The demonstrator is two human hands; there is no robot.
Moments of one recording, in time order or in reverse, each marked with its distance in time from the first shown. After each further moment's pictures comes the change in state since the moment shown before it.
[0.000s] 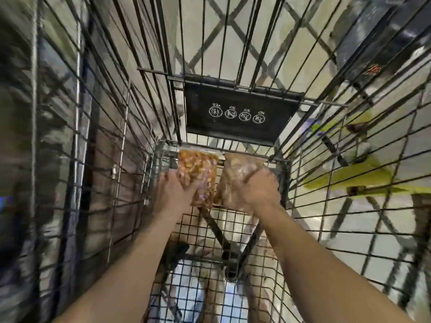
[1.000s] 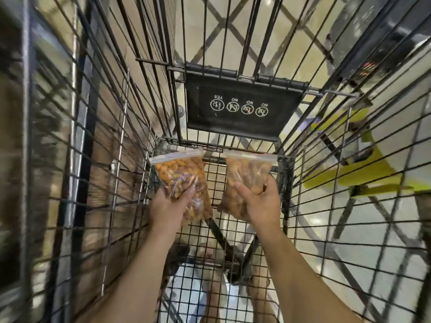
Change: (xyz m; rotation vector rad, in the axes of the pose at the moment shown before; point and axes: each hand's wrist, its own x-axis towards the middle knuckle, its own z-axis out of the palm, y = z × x) left_hand -0.025 -0.041 0.022 -0.747 -0.016 -0.182; right_hand -0.017 0.048 0.046 0.837 0.085 -0.116
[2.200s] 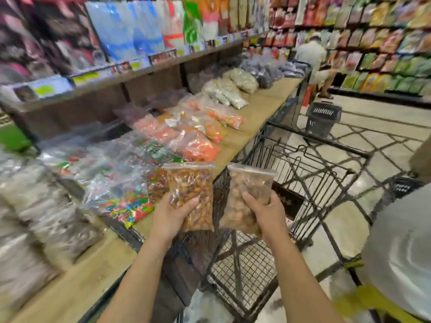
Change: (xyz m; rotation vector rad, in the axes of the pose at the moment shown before) left_hand -0.551 -0.021 -0.219 -0.375 0.475 0.573; right_hand -0.429 -0.176 -0.210 0.105 -0.660 -0.570
